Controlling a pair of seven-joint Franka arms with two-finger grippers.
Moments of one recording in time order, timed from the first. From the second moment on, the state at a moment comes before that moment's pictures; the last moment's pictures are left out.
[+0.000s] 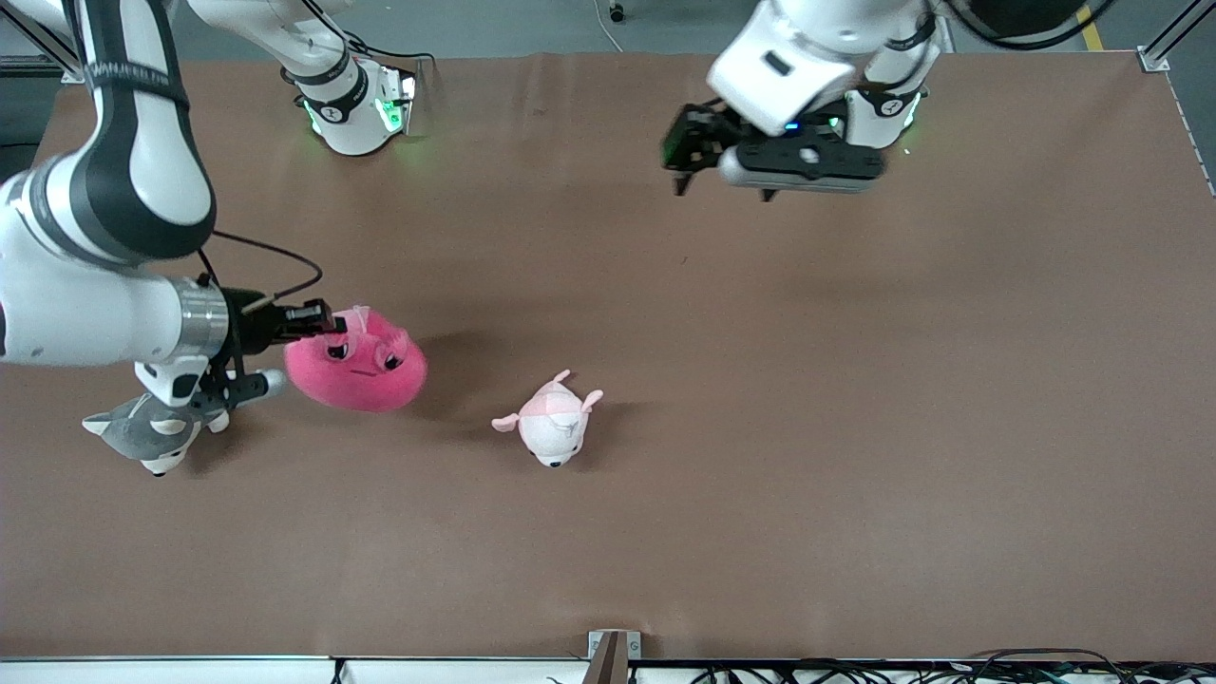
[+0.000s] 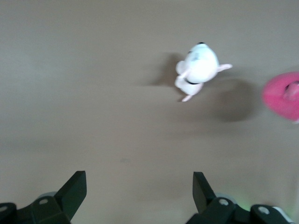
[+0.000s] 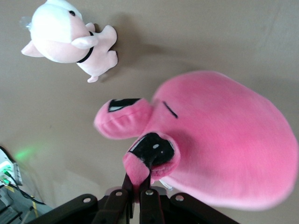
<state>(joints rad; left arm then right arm) -0.27 0.20 -0.38 -1.23 -0.06 1.54 -0.64 0.18 0.38 -0.10 -1.49 0.42 1.56 -0.21</state>
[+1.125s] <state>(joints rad) 0.28 0.05 -0.37 -1.49 0.00 1.50 -0.04 0.12 0.51 -0.10 -1.43 0.43 1.65 -0.28</state>
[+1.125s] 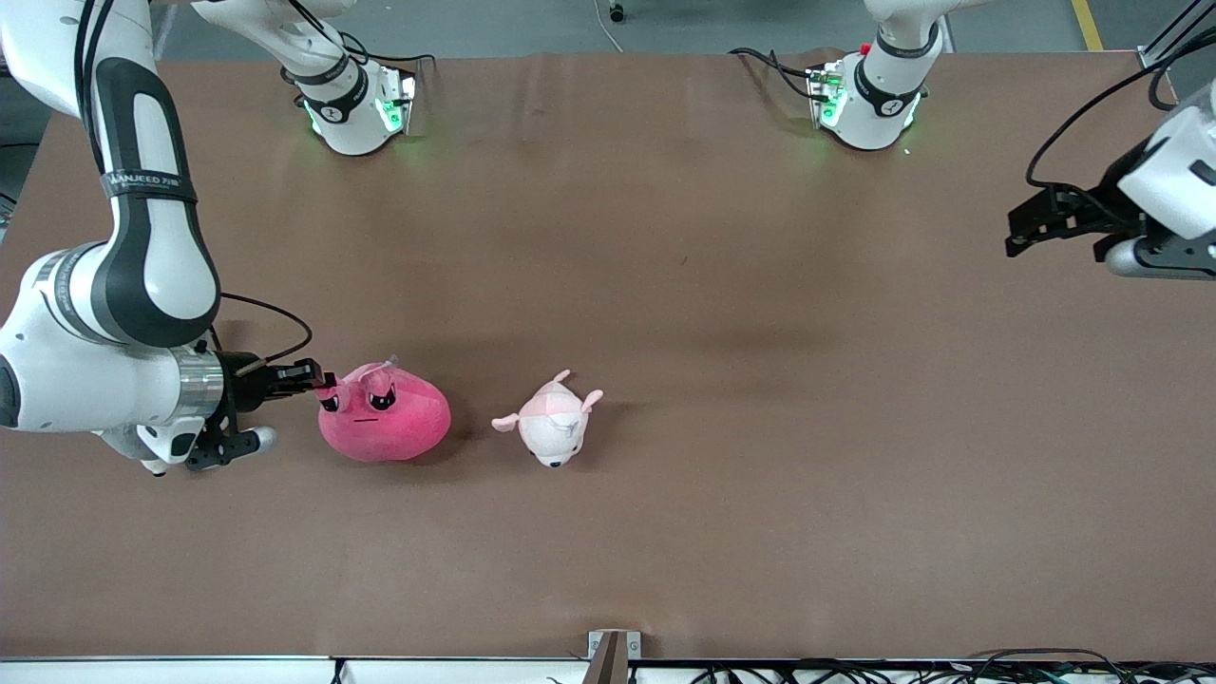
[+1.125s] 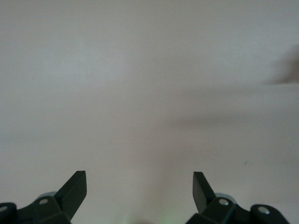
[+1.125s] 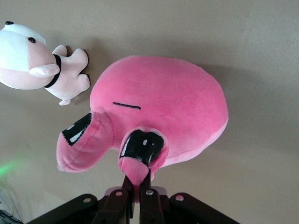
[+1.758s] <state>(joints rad) 0.31 0.05 -0.37 -1.48 0.00 1.51 -0.04 0.10 0.54 -0.10 -1.43 0.43 1.65 -0.36</state>
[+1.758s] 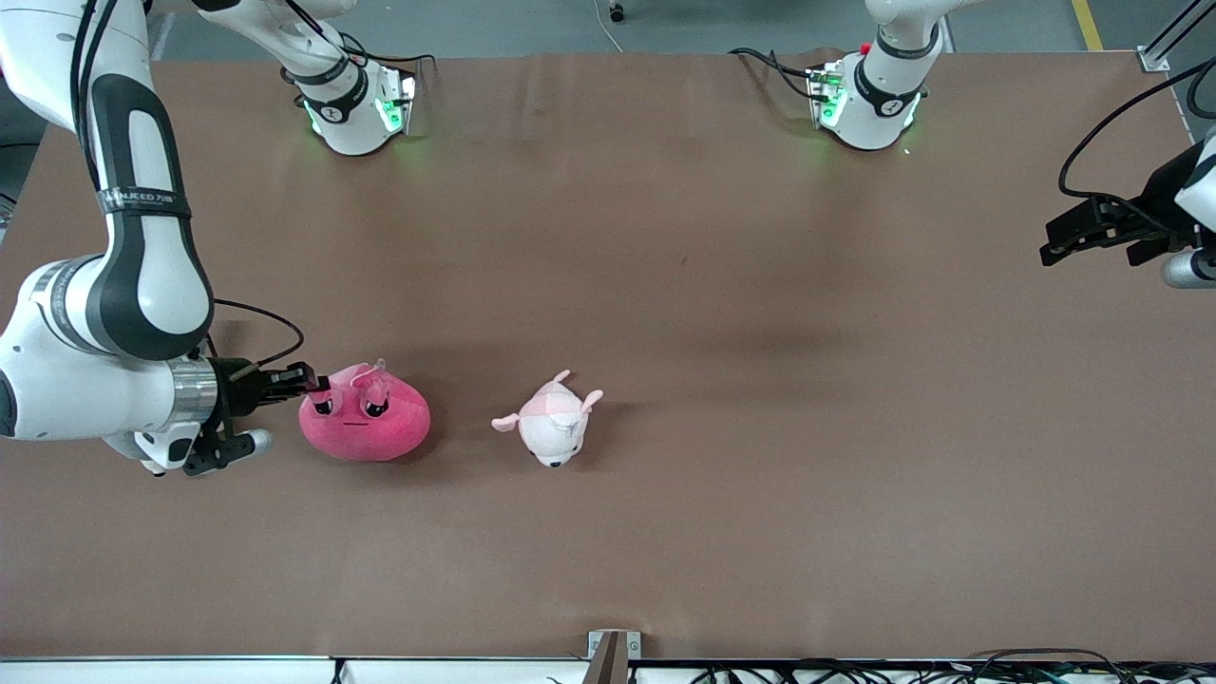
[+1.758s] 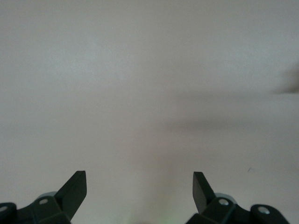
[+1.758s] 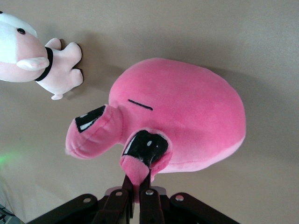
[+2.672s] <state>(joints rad) 0.37 0.06 -0.37 -1.48 0.00 1.64 -0.04 0.08 0.56 -0.10 -1.43 0.43 1.65 -0.36</state>
